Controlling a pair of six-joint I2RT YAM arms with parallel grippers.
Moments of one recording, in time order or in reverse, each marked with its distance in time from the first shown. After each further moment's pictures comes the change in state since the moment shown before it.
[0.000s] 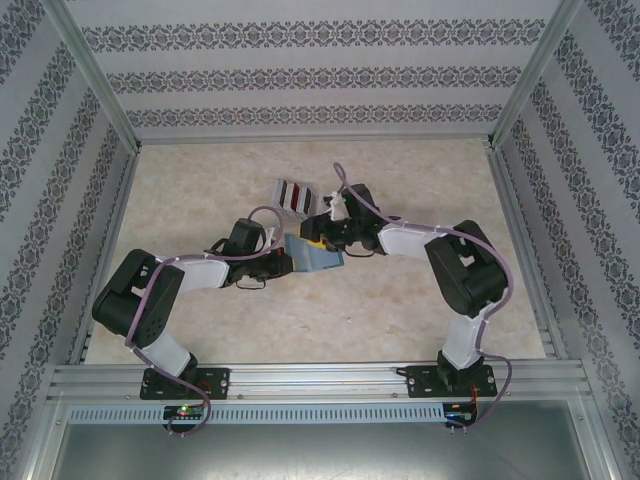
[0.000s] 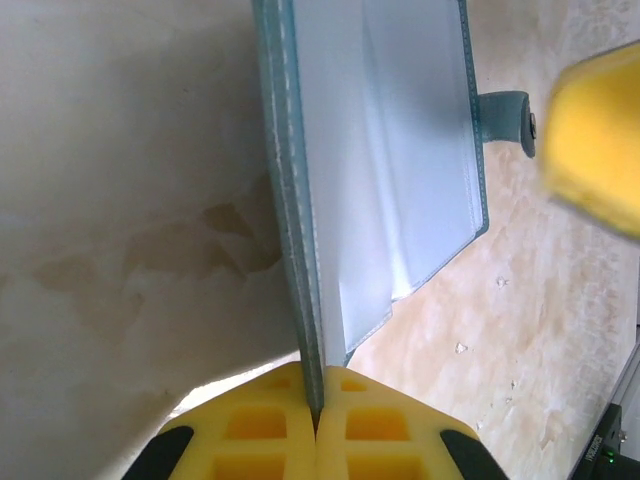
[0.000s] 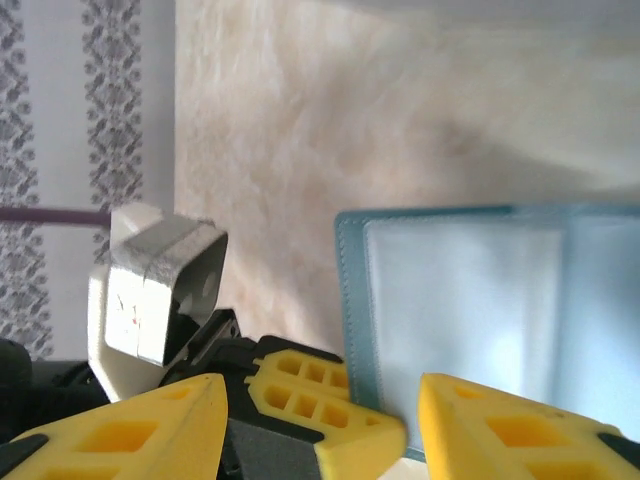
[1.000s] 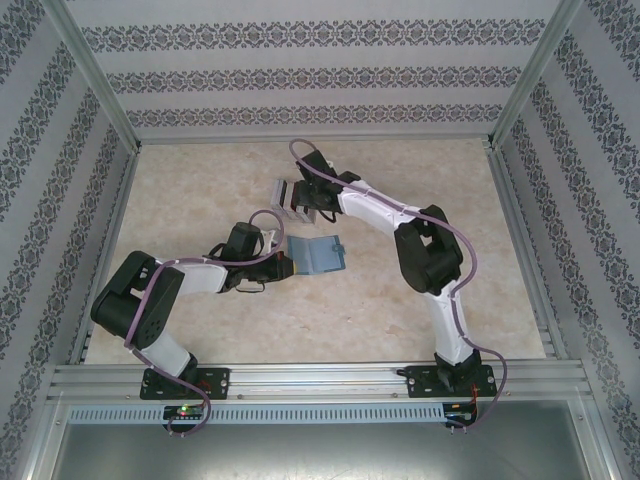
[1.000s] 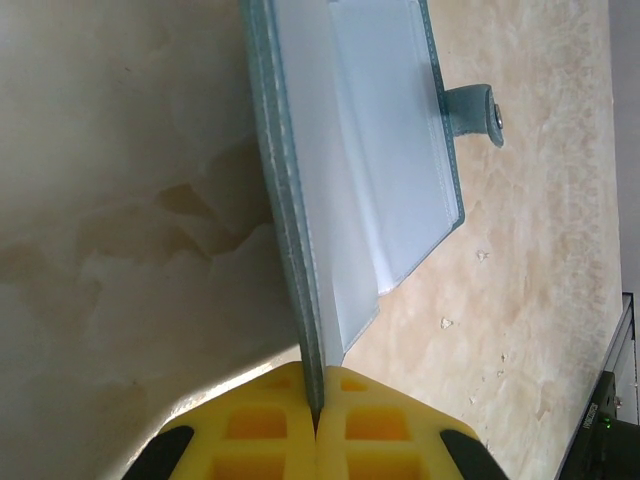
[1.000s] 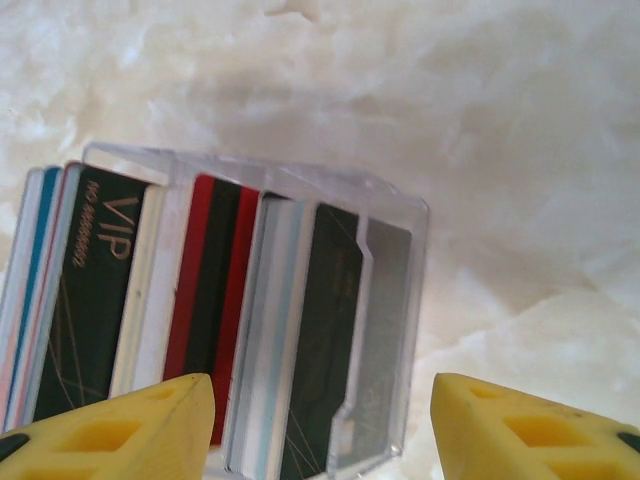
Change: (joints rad) left arm 0.000 -0.010 -0.059 0.101 0.041 0.043; right arm 0.101 0.350 0.746 -0.608 0.803 -0.173
